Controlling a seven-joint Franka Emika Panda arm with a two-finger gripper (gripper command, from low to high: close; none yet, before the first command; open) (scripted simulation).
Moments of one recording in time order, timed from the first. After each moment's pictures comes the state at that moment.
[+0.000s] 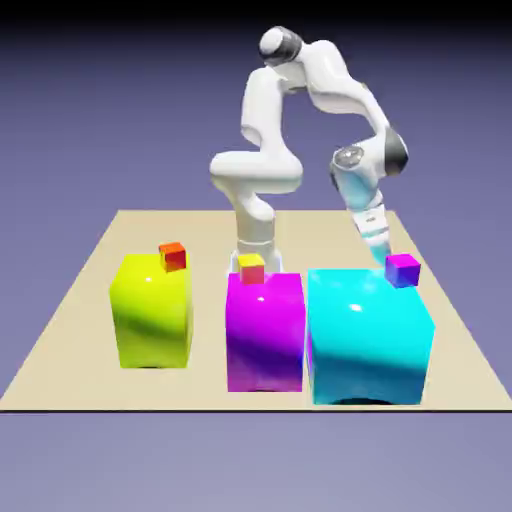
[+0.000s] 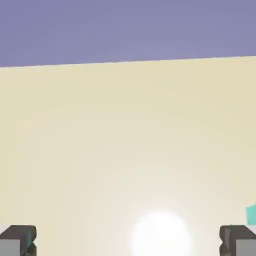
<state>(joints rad) -0.19 -0.67 1.19 -2.84 1.37 2.15 -0.94</state>
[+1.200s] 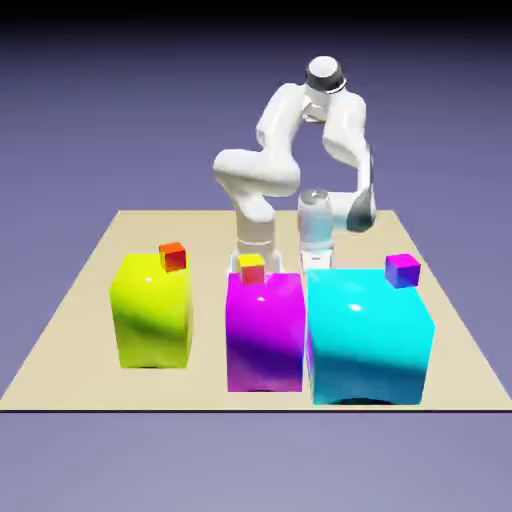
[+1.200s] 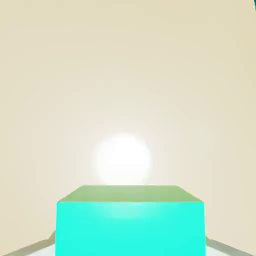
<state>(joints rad) -0.44 -0.89 1.64 -3.02 1.68 2.25 -1.02</state>
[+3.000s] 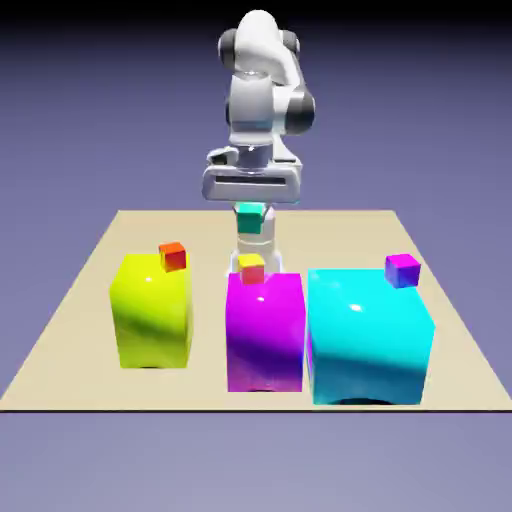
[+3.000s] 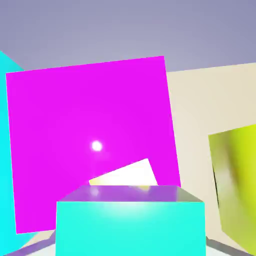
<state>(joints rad) -0.05 -0.59 0.02 -2.71 0.01 2.22 0.86</state>
